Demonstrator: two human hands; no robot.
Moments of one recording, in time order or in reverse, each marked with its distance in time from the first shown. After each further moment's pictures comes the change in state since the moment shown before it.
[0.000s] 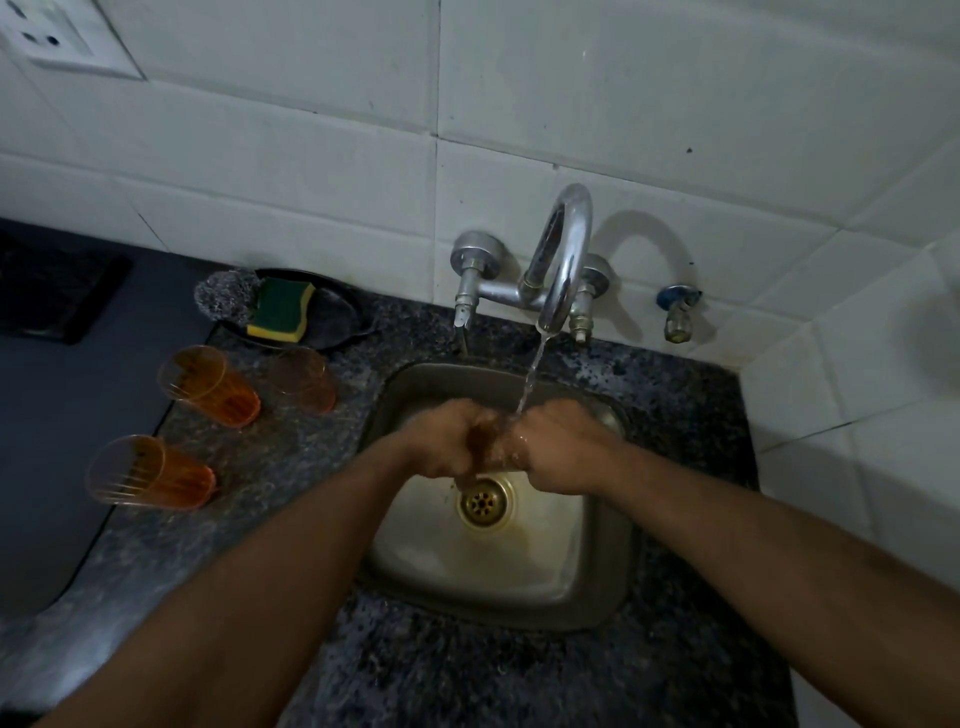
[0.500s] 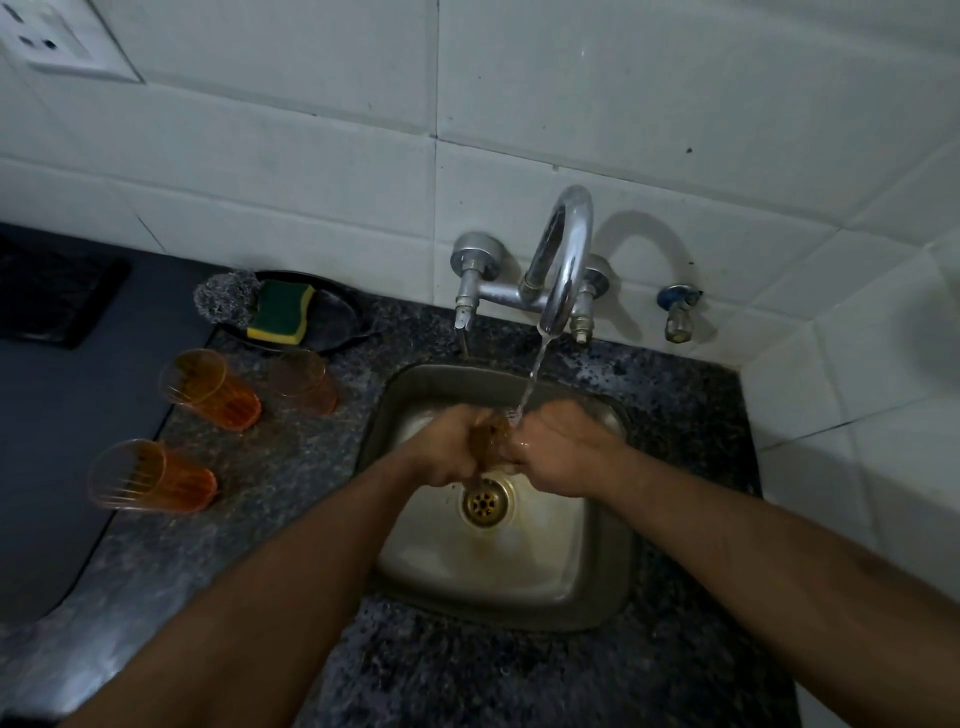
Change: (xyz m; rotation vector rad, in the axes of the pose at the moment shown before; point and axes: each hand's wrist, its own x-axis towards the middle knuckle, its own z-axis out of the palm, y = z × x) left_hand -0.005 0.000 0.011 -0.097 0.052 -0.041; right_hand 0.004 0.005 0.009 -0.100 0.055 0.017
